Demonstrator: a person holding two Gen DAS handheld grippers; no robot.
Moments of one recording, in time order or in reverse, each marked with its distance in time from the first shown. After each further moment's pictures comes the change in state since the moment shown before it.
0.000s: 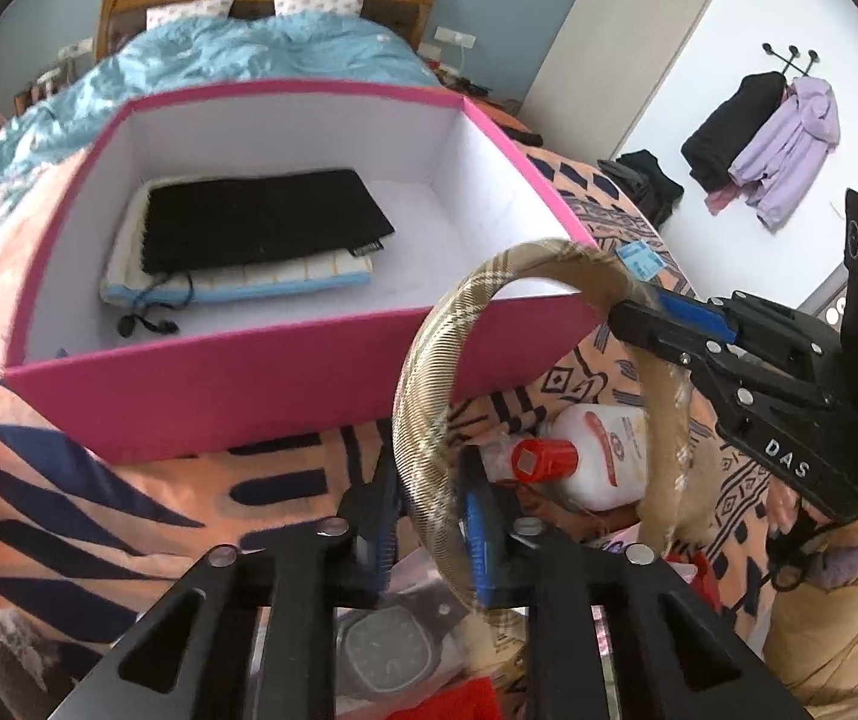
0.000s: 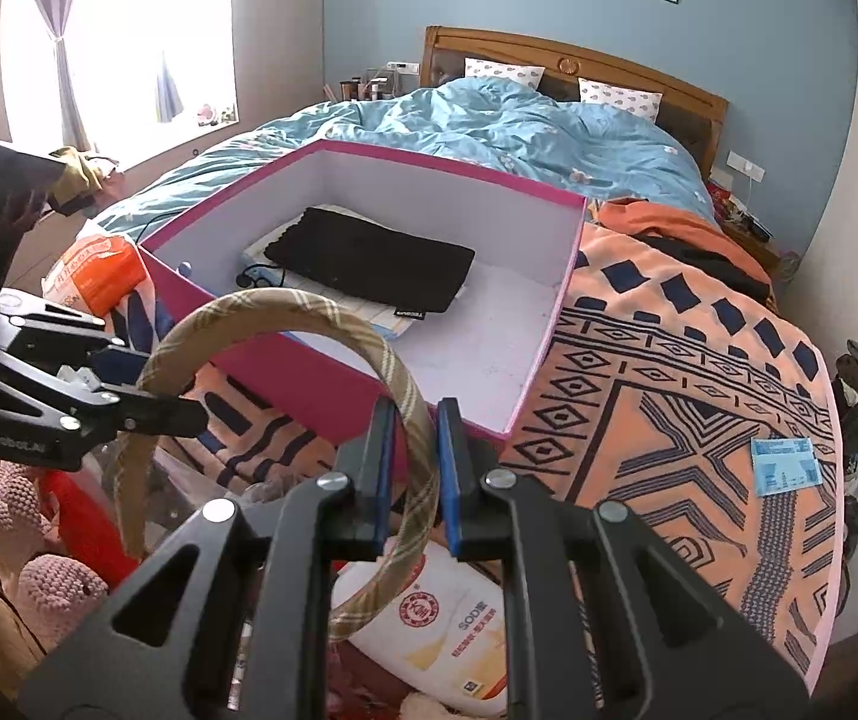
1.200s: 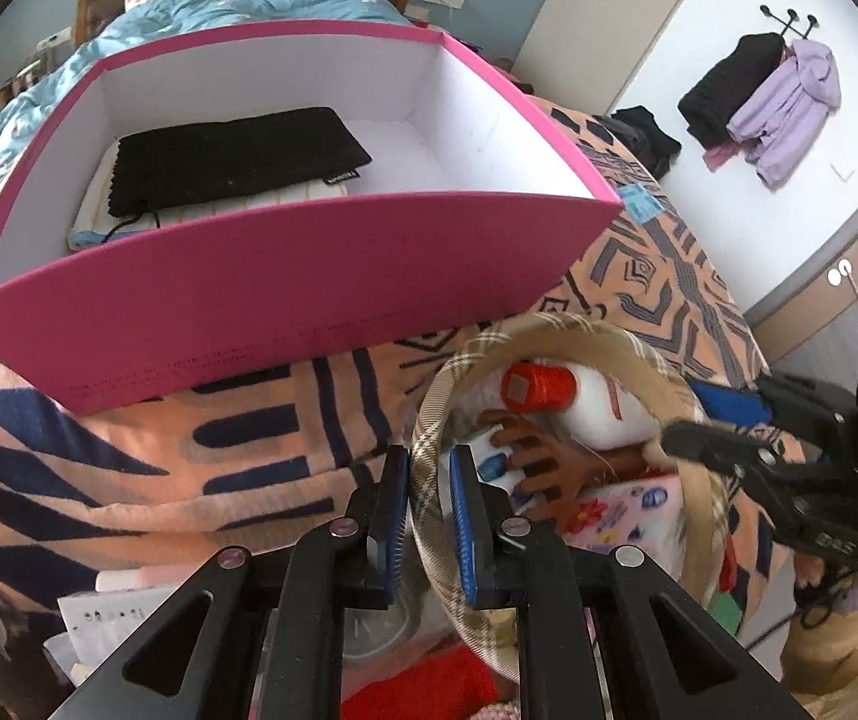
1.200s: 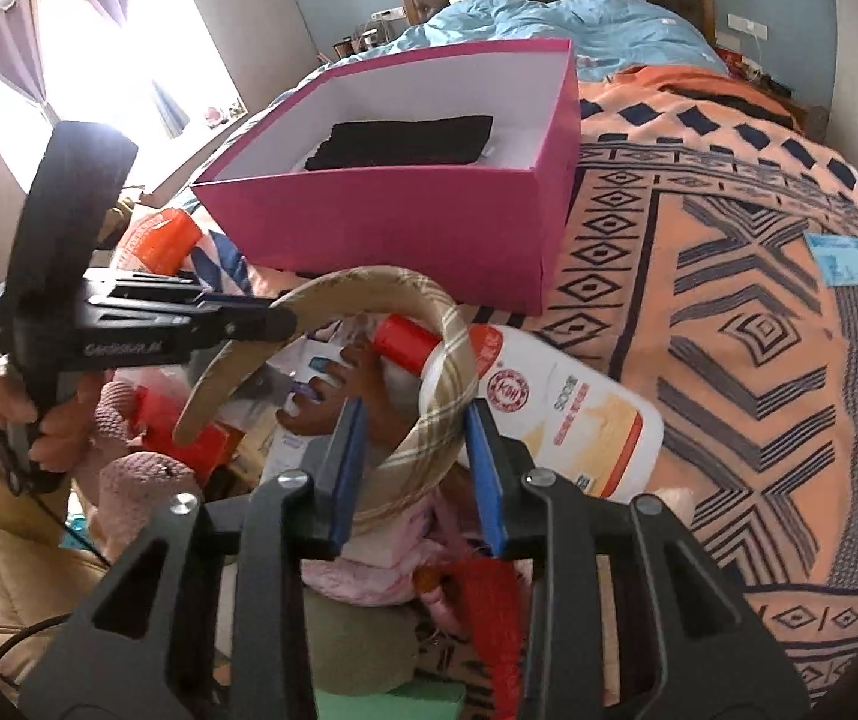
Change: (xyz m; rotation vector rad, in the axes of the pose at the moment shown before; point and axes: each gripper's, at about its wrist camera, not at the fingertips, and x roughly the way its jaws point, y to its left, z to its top) left arm 0.014 -0.013 -0.024 0.044 0.098 -0.006; right arm -0.023 0.000 -0.070 0.210 0.143 0.161
